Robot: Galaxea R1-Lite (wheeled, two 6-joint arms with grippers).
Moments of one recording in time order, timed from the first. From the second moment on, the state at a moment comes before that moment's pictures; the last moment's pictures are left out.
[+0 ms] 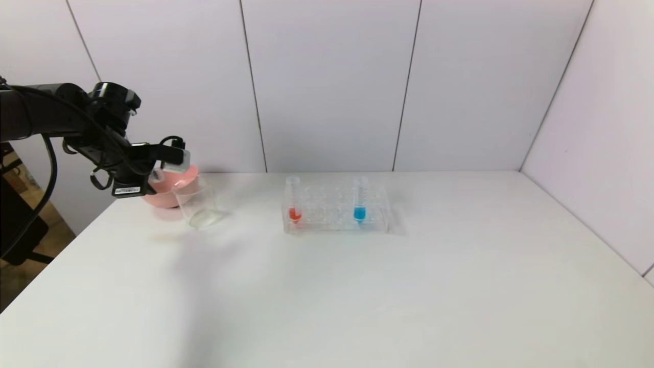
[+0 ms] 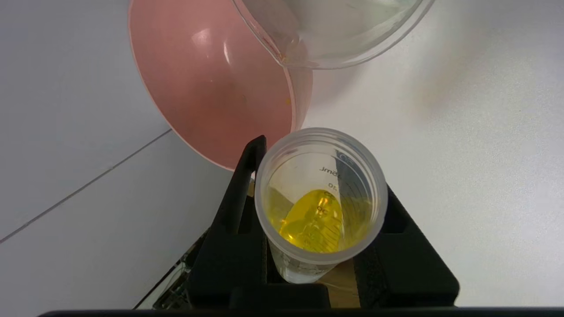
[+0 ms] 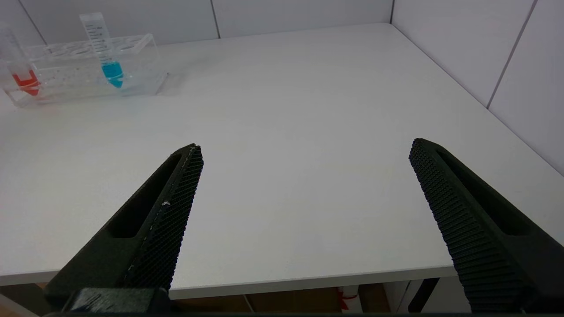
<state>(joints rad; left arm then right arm) 0.11 2.15 -2.00 0.73 0.04 1.47 0.00 0.00 0.00 -0.01 -0.04 0.09</state>
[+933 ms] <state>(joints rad) 0.08 2.18 -2.00 0.69 0.11 1.47 0.00 0.00 0.00 -0.01 -0.04 0.09</state>
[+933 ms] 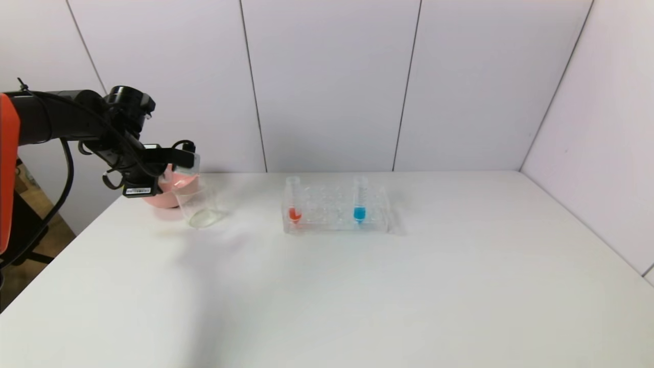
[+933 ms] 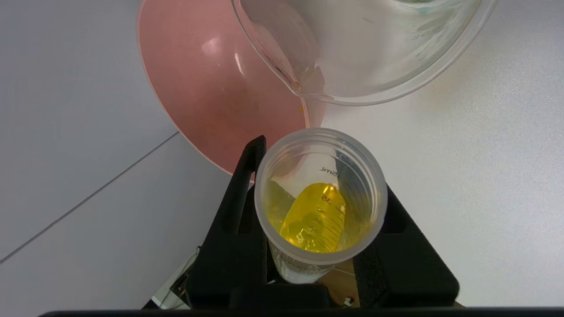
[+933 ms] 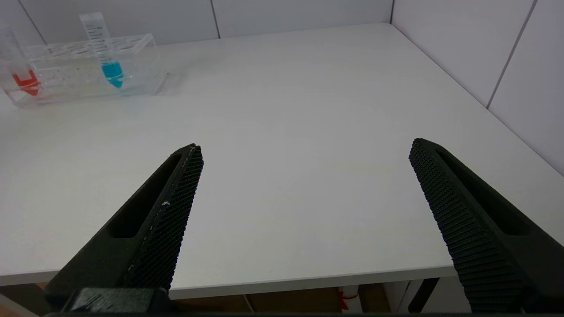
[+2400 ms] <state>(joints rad) 0.06 2.17 -2.00 0.70 0.18 1.47 0.00 0.00 0.00 -0.01 -0.04 0.09</state>
